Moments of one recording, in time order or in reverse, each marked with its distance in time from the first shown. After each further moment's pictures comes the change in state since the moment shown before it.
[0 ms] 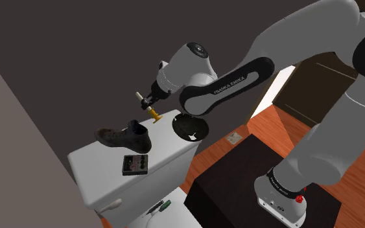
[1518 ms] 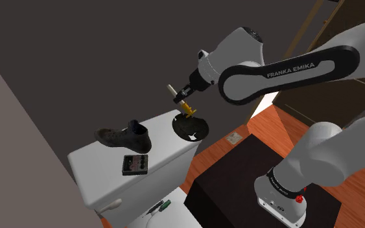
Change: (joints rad) arm 0.074 -0.500 -0.122 -0.329 0.445 -0.165 -0.408
